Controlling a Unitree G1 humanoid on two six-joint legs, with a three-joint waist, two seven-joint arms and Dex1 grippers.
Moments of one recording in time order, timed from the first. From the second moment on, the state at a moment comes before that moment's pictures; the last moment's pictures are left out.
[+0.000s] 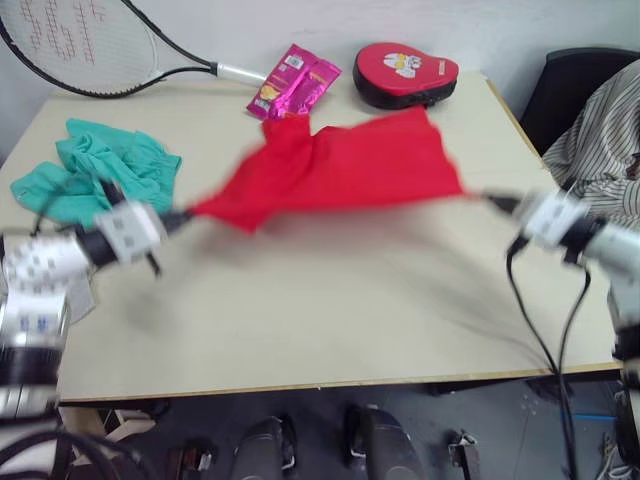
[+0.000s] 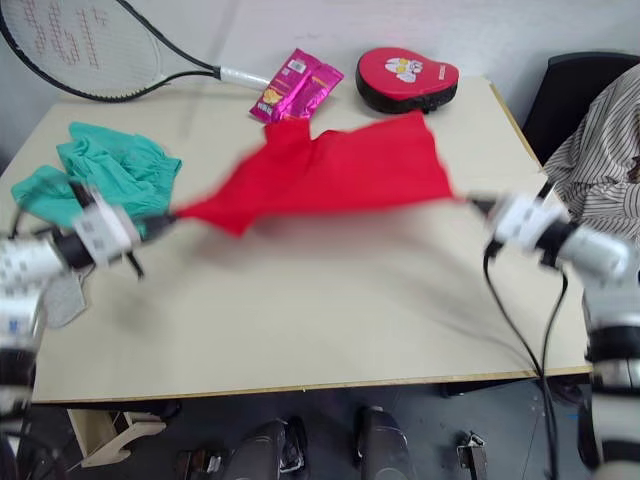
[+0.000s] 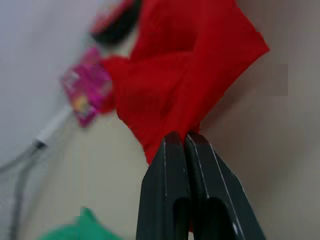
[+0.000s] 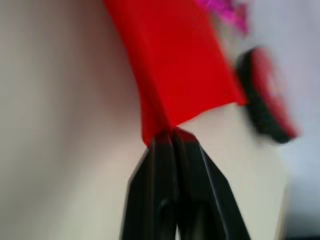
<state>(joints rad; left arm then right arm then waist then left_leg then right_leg) -0.15 0.93 0.16 0.12 -0.13 -0.28 -0.85 -0.34 -0.91 0.01 0.44 0.03 -0.55 0.89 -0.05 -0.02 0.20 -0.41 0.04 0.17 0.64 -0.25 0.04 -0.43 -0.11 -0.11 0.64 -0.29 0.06</state>
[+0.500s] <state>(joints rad) 0.18 1.05 0.26 -0.39 -0.29 0.45 -0.95 -0.03 -1.09 -0.05 0.04 0.26 0.01 1.15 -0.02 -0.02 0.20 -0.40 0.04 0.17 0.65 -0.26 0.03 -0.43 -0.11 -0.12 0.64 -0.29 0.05</state>
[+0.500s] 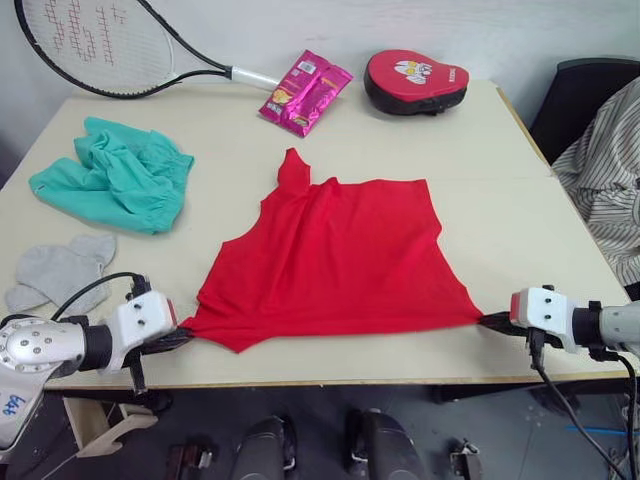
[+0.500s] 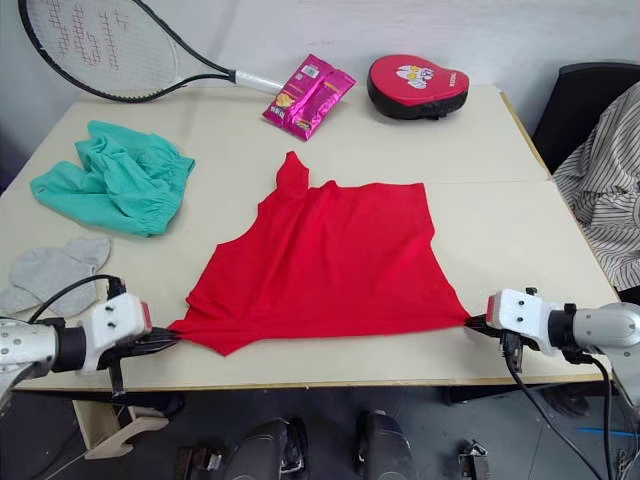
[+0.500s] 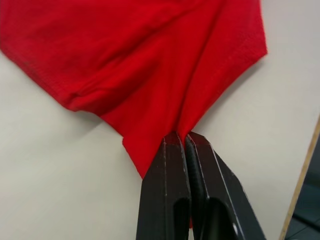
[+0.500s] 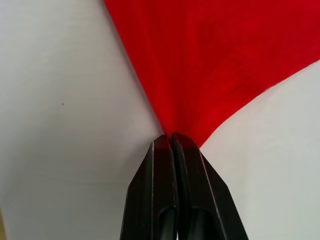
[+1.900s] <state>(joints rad) 0.07 1.11 0.13 -0.26 -0.12 0.04 -0.87 -0.26 -0.99 -0.01 0.42 0.03 -0.57 0.84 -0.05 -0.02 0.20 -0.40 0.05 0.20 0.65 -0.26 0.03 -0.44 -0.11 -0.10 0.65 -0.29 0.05</state>
